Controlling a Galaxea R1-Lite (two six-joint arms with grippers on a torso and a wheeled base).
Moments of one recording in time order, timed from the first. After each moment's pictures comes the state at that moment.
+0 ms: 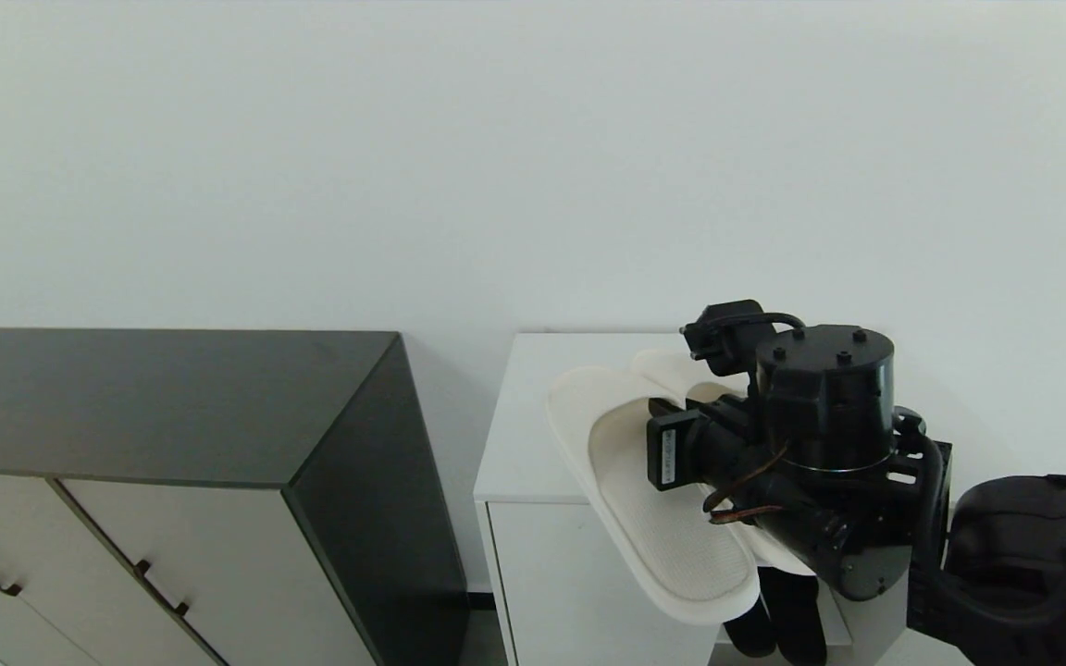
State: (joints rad) left arm 0.00 0.00 0.00 0.00 0.02 0.01; right arm 0.87 1.77 -0.90 -0.65 -0.49 0.17
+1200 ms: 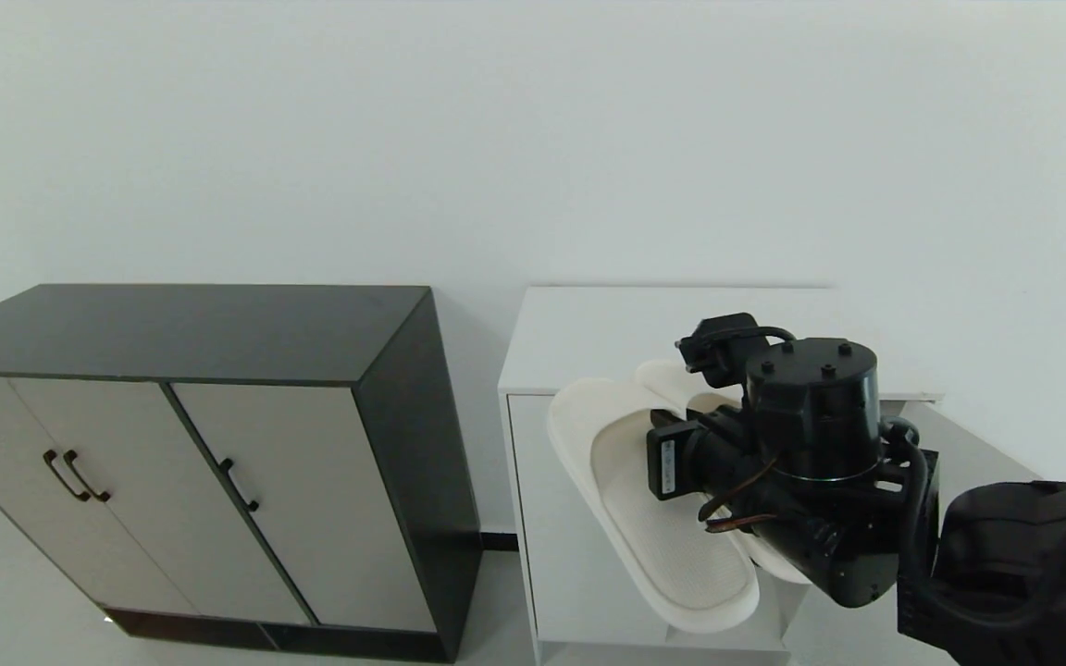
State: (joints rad) left arm 0.00 0.00 0.00 0.00 0.02 0.00; right arm 0.87 1.78 -0.88 -0.65 -0.50 0.17
